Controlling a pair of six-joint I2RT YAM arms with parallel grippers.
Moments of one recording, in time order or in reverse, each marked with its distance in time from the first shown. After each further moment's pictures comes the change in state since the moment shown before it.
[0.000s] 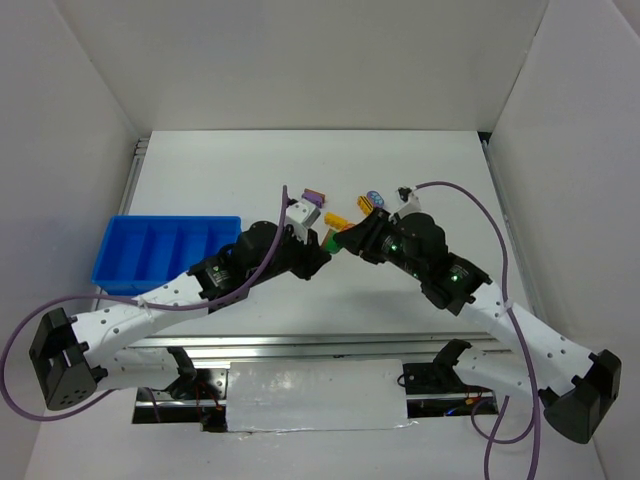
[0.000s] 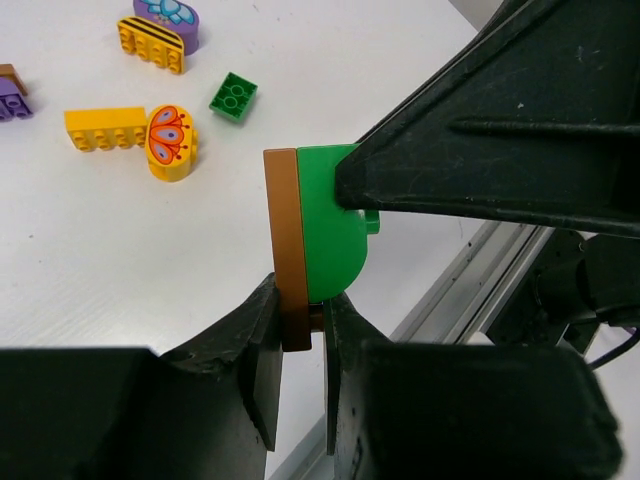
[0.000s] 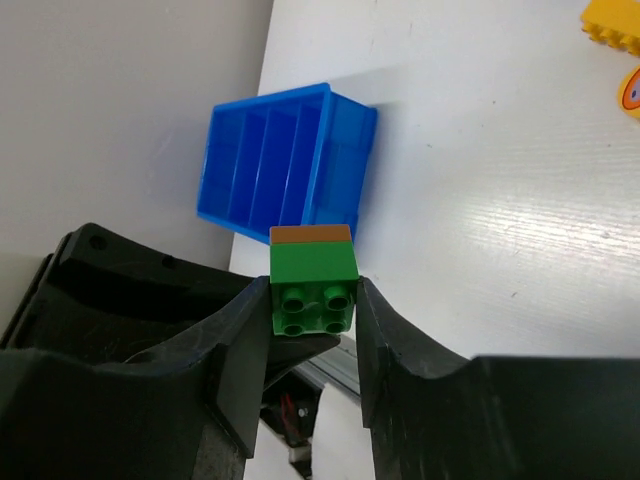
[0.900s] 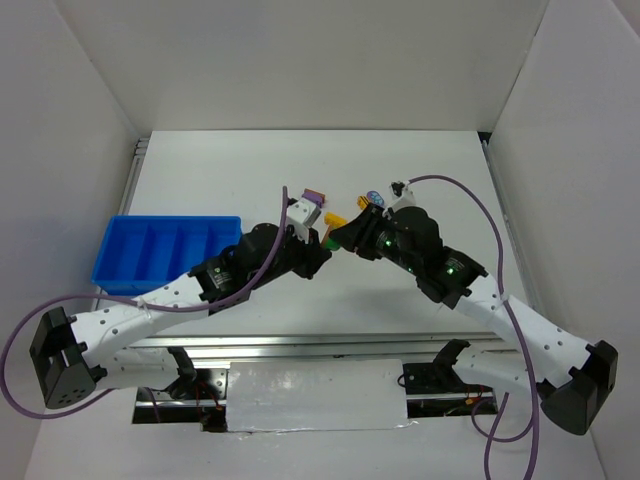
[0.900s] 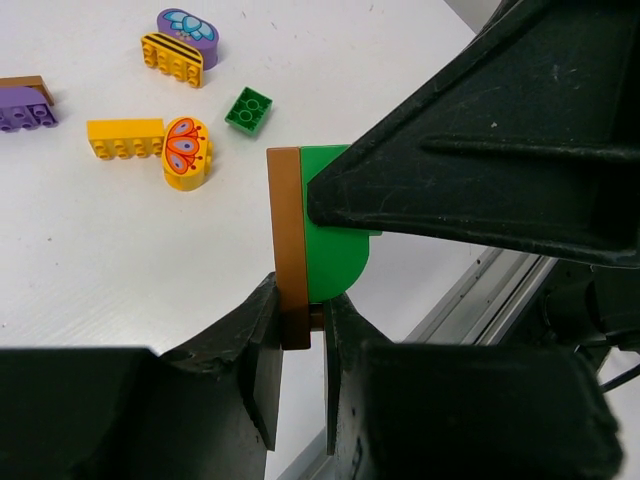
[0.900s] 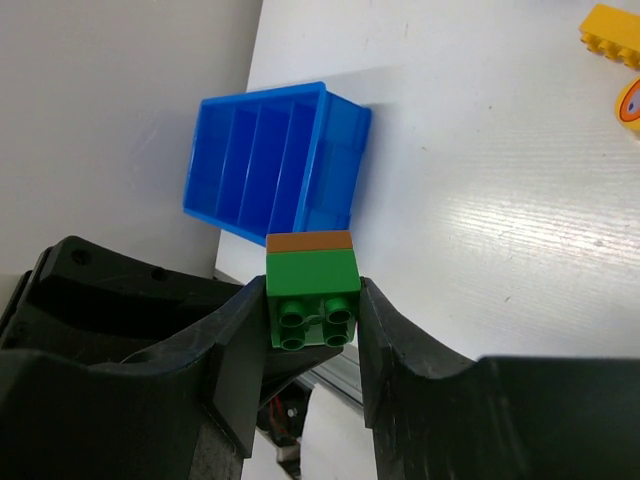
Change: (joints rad) left arm -0.020 0.002 0.014 -0.003 -0.093 -0.004; right arm 0.023 0.060 0.072 -0.043 0.029 -0.034
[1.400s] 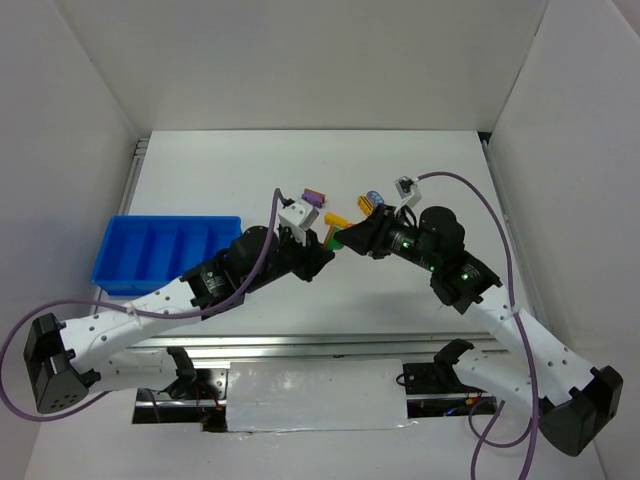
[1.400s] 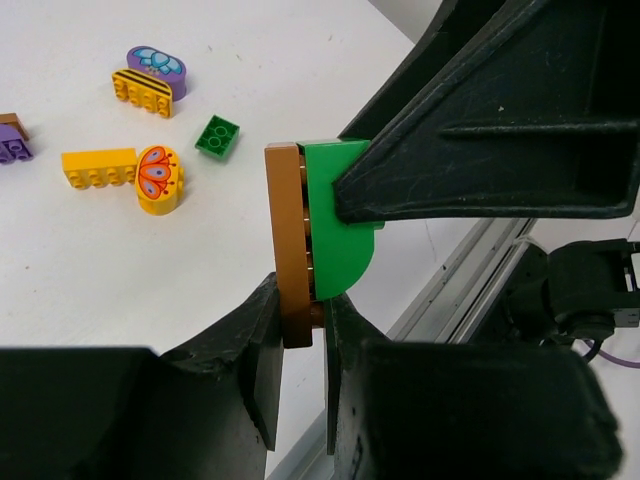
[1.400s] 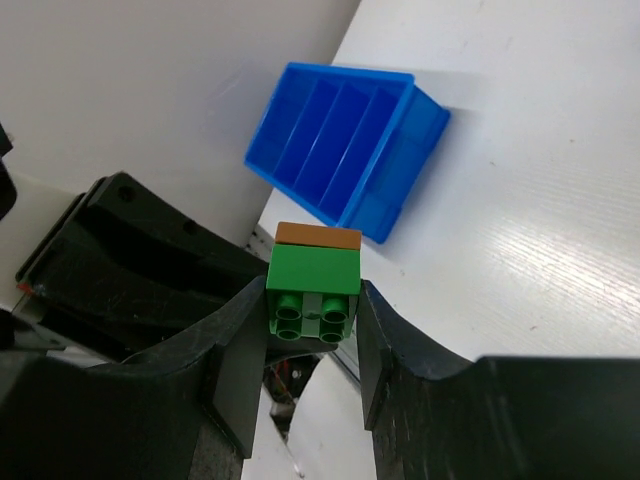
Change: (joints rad) left arm -0.027 -0.047 0.000 0.021 0.012 0.003; right arm -0.140 -0.095 -0.072 0.130 -0.324 -0.131
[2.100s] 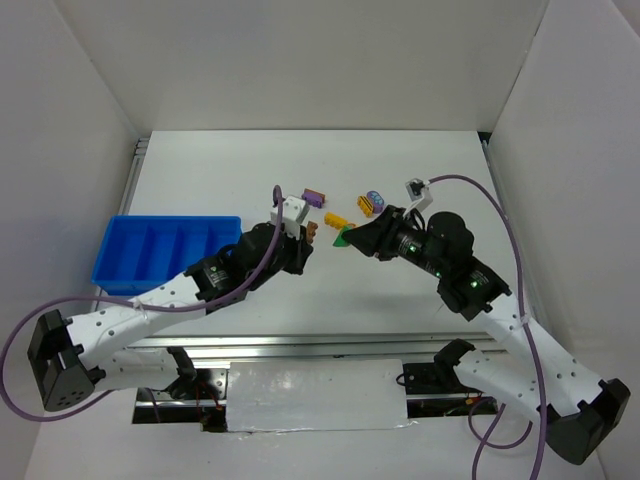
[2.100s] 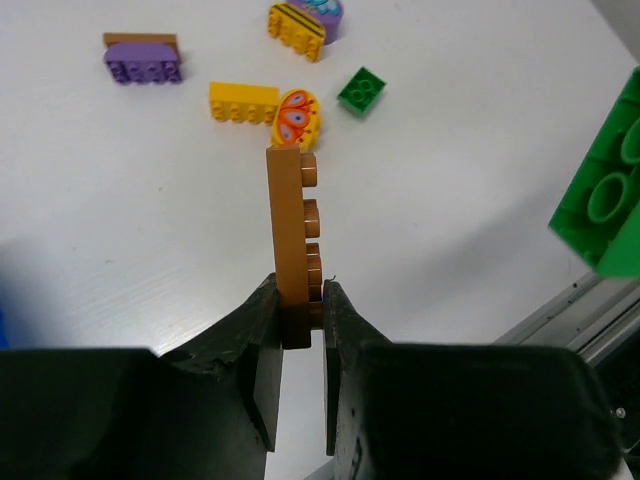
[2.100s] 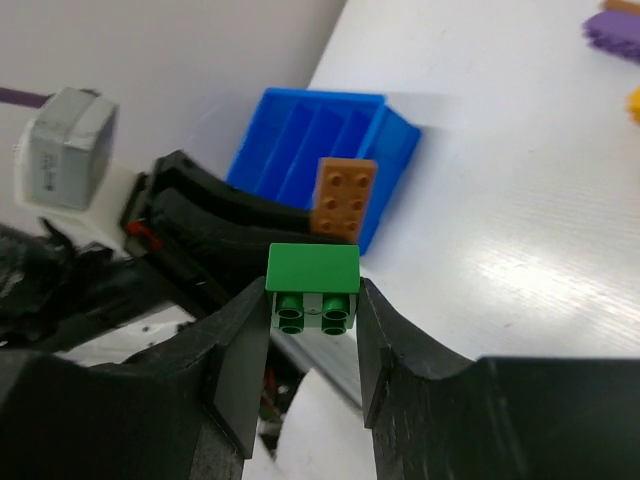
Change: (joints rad) left arm 0.037 0.031 0.003 -0.126 -0.193 -0.009; right arm -0.006 -0.063 -0.004 -0.035 0.040 -0.010
